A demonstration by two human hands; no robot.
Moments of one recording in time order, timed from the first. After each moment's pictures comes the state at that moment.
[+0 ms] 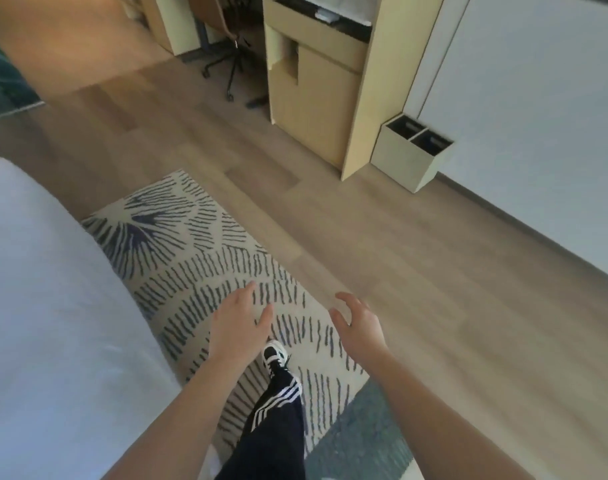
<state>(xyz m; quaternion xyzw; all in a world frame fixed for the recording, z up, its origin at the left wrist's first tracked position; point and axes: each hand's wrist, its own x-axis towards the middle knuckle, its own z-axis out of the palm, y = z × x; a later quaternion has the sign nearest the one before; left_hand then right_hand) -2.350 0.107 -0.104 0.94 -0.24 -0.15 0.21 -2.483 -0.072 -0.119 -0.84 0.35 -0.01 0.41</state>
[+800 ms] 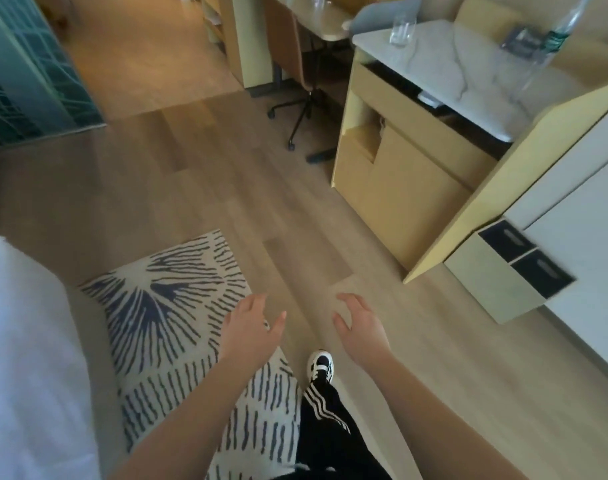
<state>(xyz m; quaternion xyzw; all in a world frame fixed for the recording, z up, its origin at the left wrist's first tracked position) -1.845 -0.131 -0.102 0.96 -0.14 -0.18 0.18 -1.924 -0.326 -0.125 -0.90 0.21 0.00 0.38</state>
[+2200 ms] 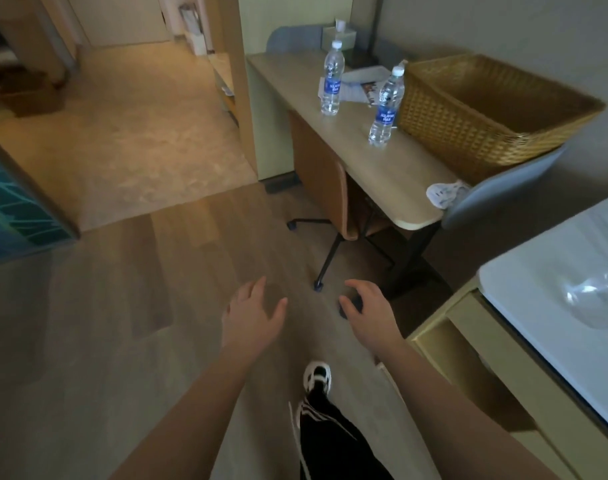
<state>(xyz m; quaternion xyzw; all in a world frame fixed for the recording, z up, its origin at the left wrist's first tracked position) -0.834 -0.422 -0.085 0.96 -0.08 -0.07 0.26 -0.898 -0.632 -0.078 -0.92 0.18 -0.04 0.34</state>
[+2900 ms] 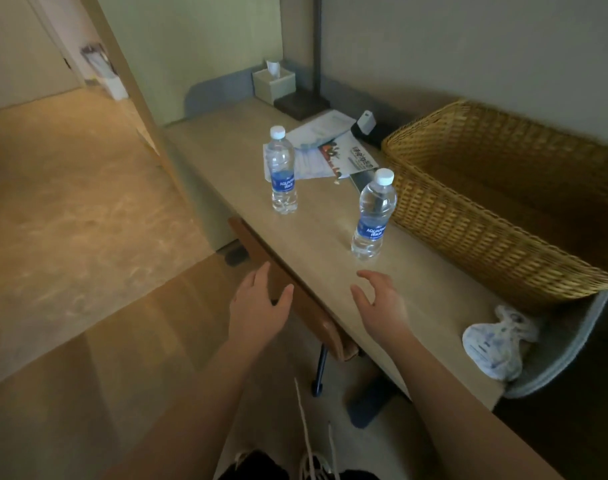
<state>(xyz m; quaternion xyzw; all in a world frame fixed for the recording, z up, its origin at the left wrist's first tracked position) -0.382 -0.669 -0.042 0.92 -0.20 -0.07 0.32 -0.496 -0.855 -0.058 -0.85 0.31 -0.16 0.39</state>
